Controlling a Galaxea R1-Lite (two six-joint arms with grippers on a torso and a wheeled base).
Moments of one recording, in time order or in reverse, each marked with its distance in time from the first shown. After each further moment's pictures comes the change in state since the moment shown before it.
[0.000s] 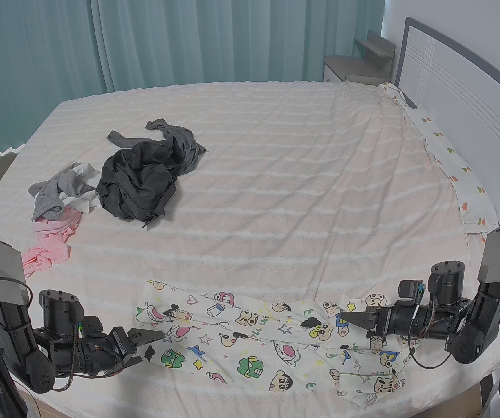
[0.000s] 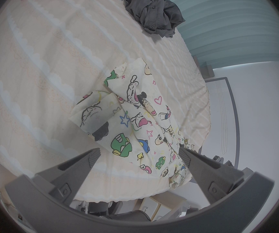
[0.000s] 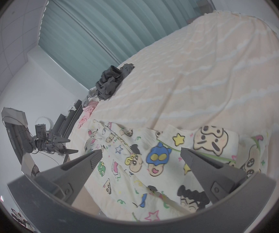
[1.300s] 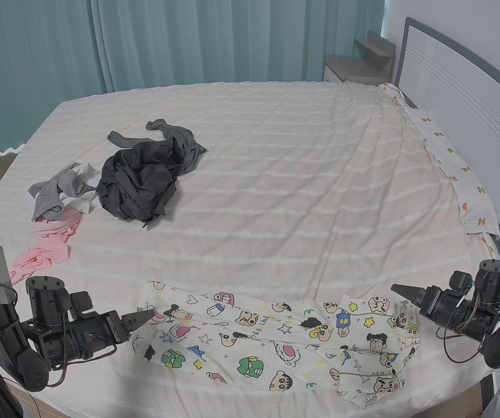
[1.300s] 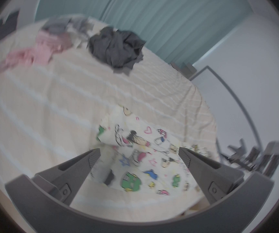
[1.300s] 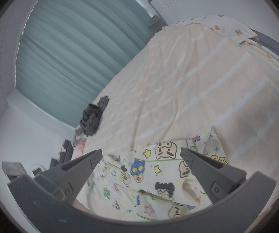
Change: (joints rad) left arm 0.000 -0.098 -0.014 -0.080 0.168 0.306; right arm -0.190 -0.143 0.214 -0.163 -0.090 0.266
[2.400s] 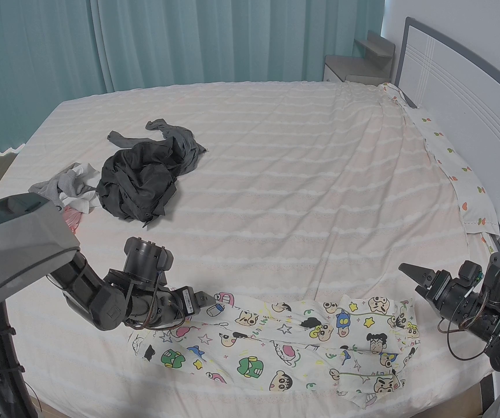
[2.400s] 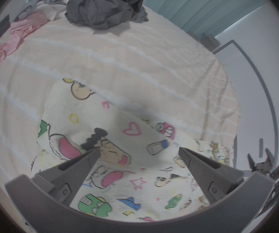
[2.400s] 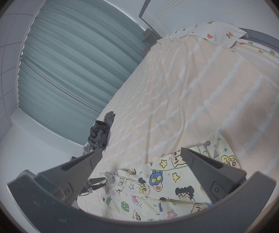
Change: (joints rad) left arm -0.246 0.172 -0.745 0.877 0.184 -0.099; right arm 0.071 -0.134 0.002 0.000 -0.128 0.184
